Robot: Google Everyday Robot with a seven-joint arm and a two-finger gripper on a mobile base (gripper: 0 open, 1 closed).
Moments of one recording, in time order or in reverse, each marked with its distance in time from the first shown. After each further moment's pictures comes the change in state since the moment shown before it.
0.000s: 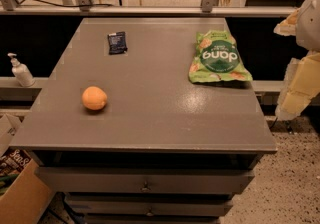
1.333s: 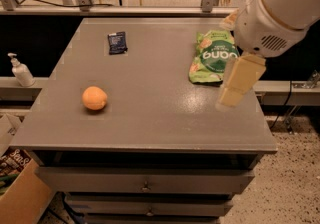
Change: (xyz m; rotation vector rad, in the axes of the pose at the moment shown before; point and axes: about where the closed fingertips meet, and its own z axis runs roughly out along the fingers) arm -0.089 -0.004 0.030 0.048 -0.162 -0.105
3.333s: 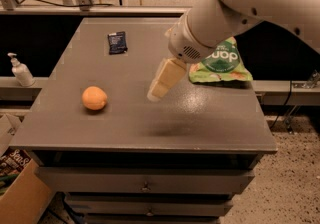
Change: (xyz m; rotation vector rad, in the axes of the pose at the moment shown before) arm -0.099 -0.031 0.109 -0.045 -0.262 0.079
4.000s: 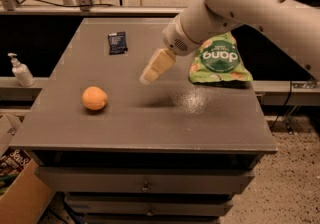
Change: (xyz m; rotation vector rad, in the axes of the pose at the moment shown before) arm 0.005 -0.064 0.055 0.010 -0.080 0.118
